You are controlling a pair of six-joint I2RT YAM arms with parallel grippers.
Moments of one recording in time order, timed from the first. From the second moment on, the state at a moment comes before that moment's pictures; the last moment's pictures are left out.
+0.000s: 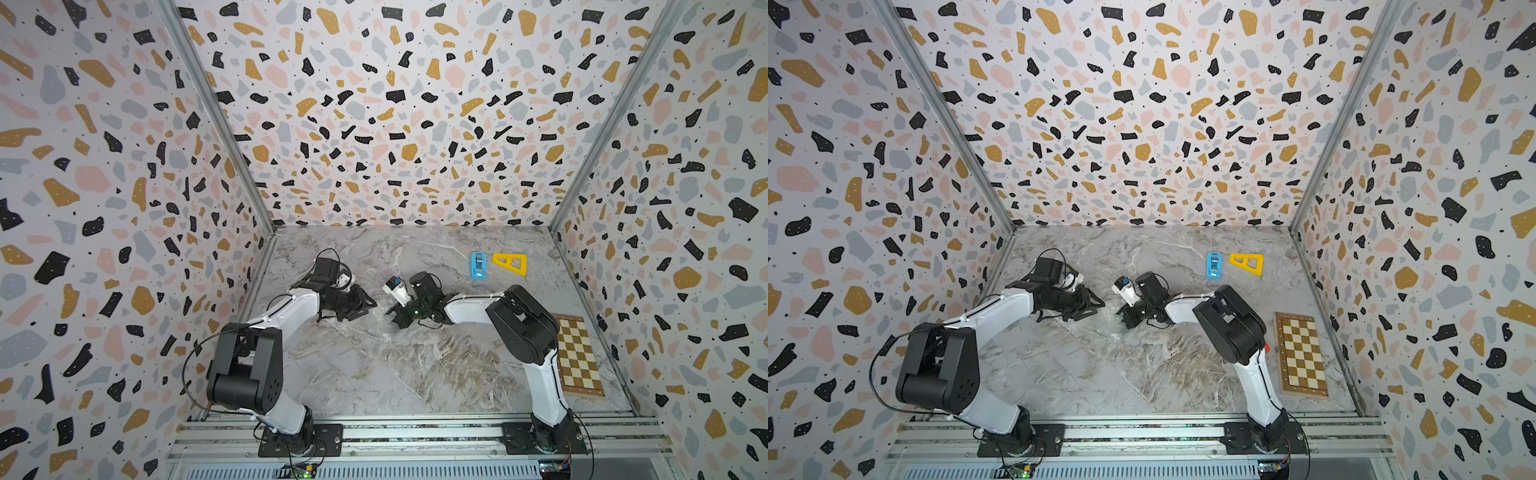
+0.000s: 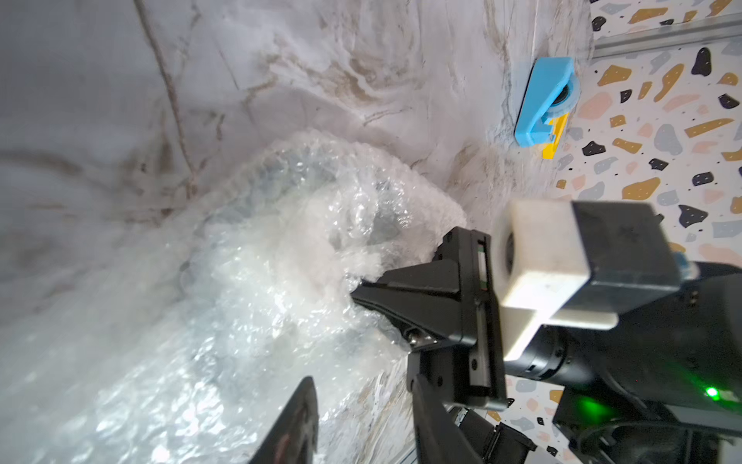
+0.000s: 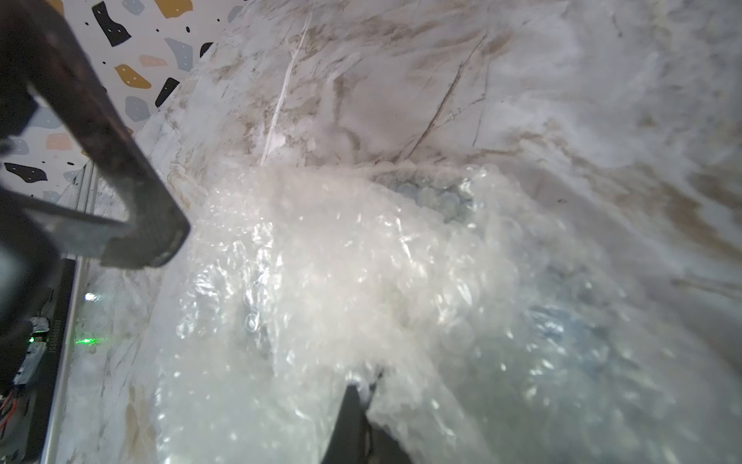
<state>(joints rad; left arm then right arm) -0.16 1.59 0.99 -0.48 0.67 -0.60 0.75 2.12 1.24 0.14 -0.56 0.11</state>
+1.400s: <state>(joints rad) -0.23 1.76 0.95 -0.35 0.54 -0.64 0.67 1.93 1.33 -0.02 -0.64 -0.15</state>
